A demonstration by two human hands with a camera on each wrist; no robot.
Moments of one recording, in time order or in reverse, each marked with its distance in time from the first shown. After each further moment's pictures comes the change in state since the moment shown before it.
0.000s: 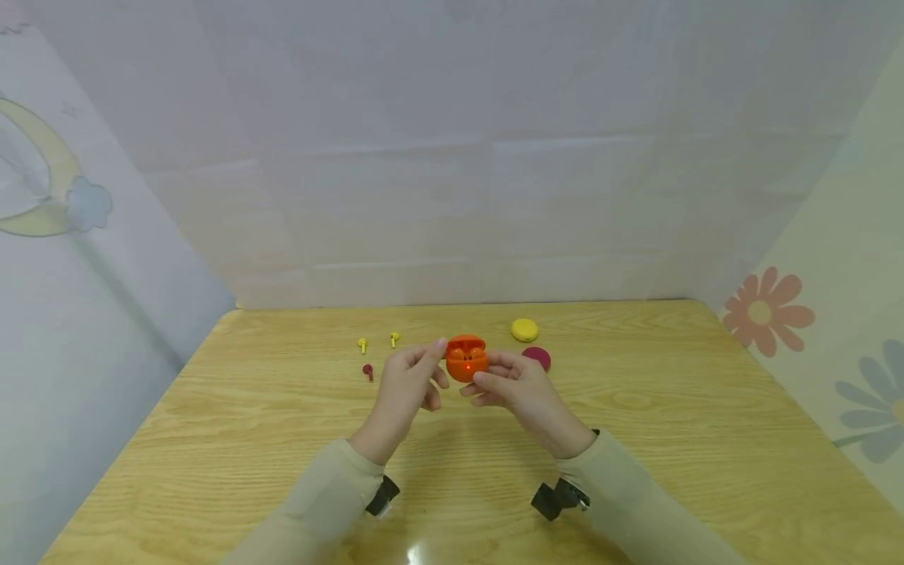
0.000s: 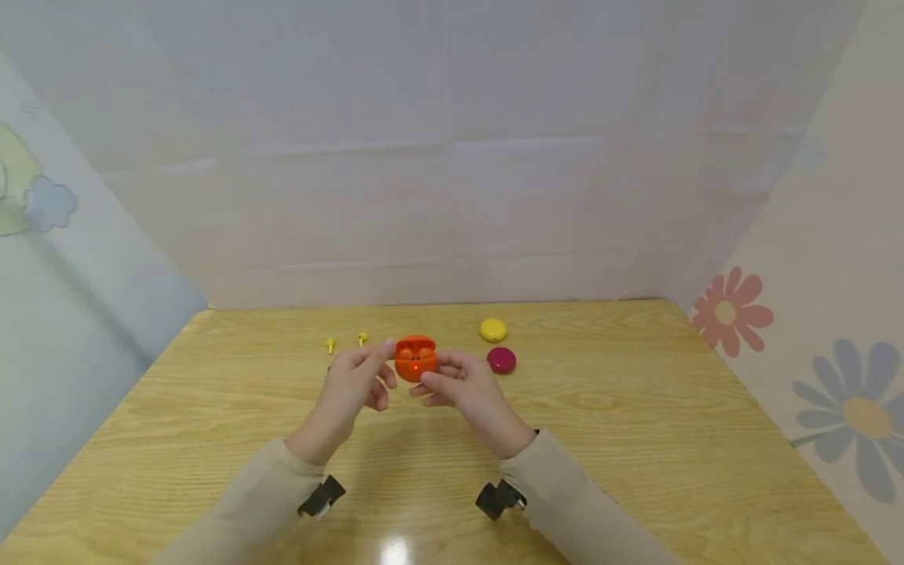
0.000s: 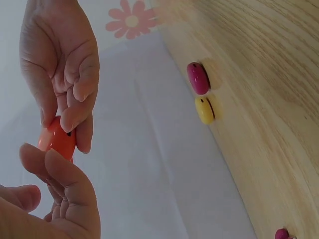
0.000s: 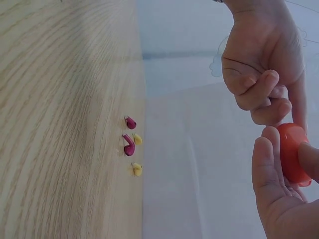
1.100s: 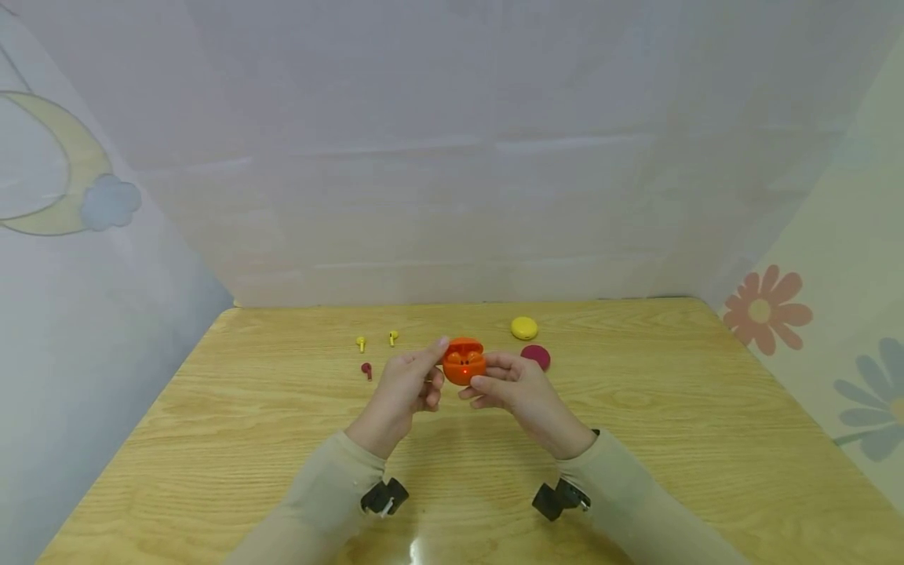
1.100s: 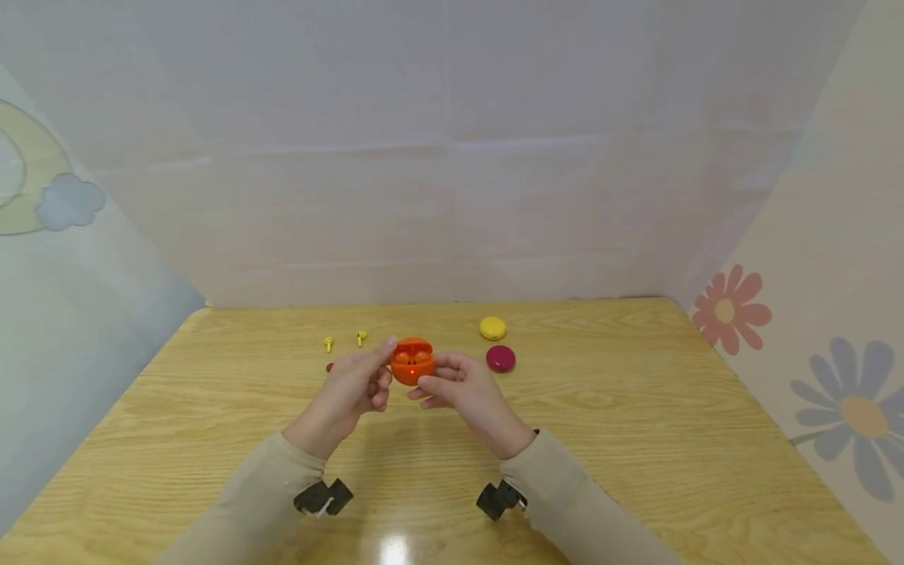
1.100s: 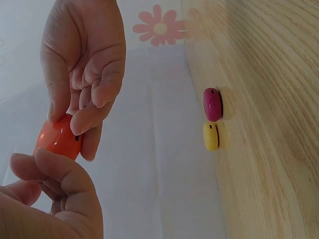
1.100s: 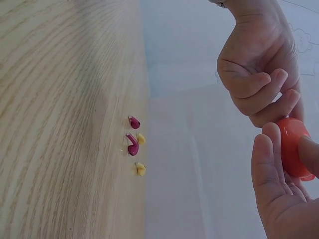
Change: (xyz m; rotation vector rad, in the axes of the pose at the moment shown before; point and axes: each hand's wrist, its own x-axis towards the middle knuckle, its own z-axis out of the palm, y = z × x) left_hand 0.007 -0.003 -0.001 -0.151 -0.024 -0.219; right_hand 0.002 0.005 -0.001 0.011 -0.037 -0.009
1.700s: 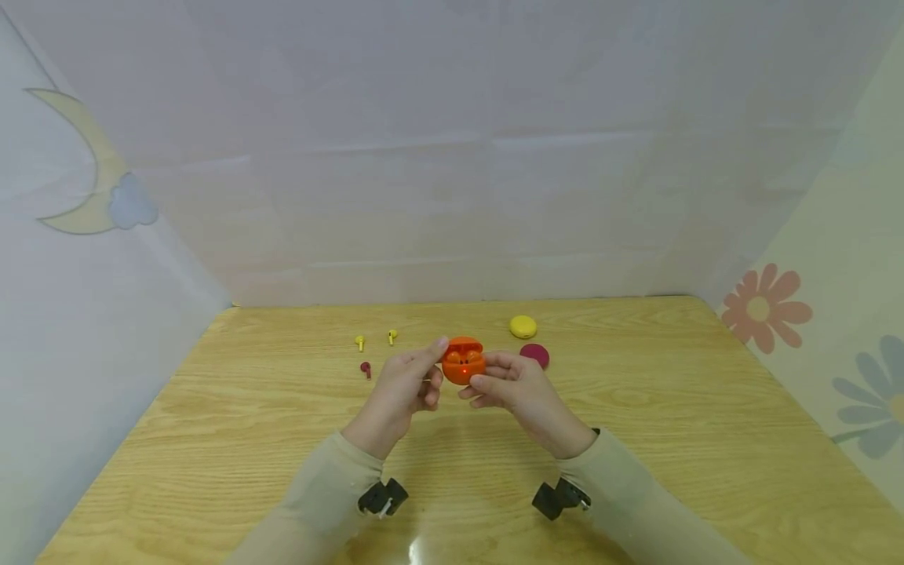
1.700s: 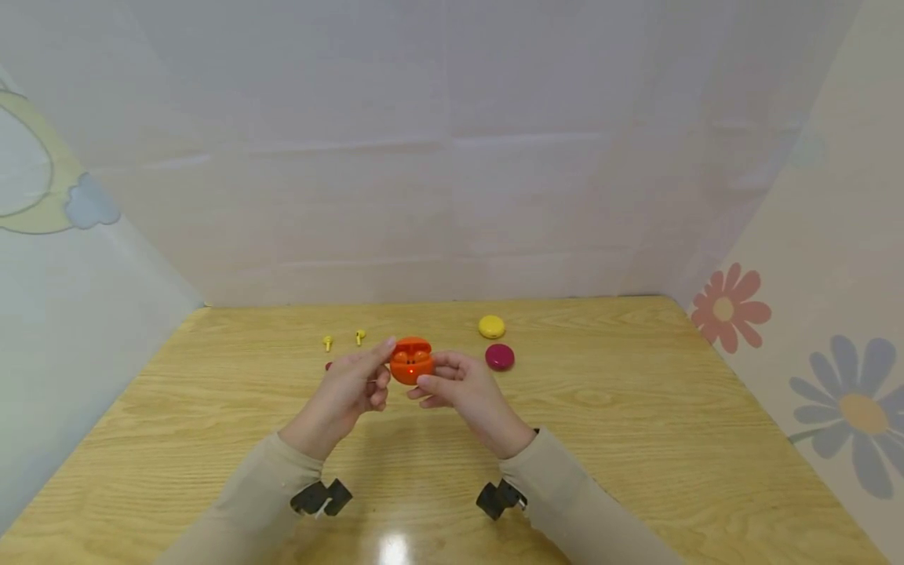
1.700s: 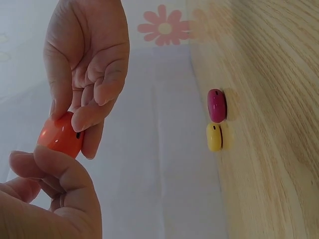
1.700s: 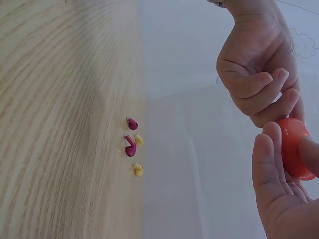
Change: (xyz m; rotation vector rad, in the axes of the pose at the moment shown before) left_hand -0.004 0.002 0.000 -0.015 -0.011 -0.008; right_hand 0.000 0.000 0.000 -0.009 0.007 -0.003
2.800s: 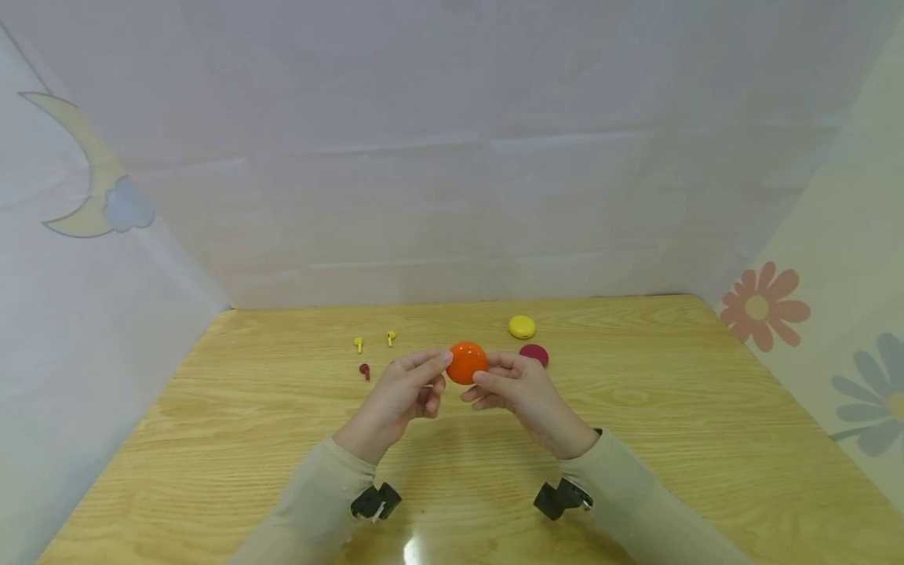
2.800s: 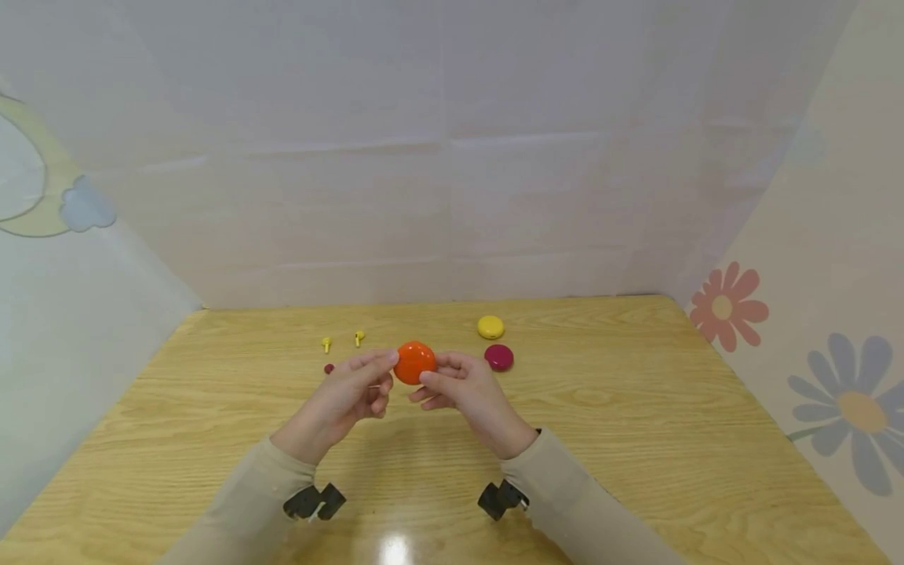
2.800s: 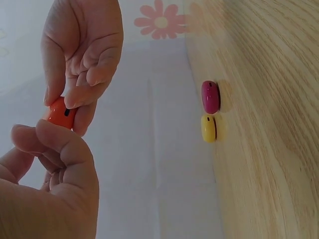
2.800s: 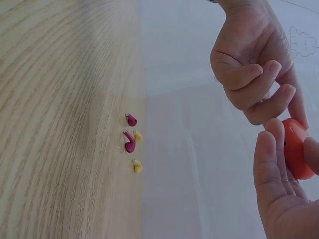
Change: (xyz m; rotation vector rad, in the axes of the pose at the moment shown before) left_hand 0.001 -0.002 -0.010 0.021 -0.182 -0.033; right_hand -0.001 -0.001 -0.002 0.028 0.000 -0.011
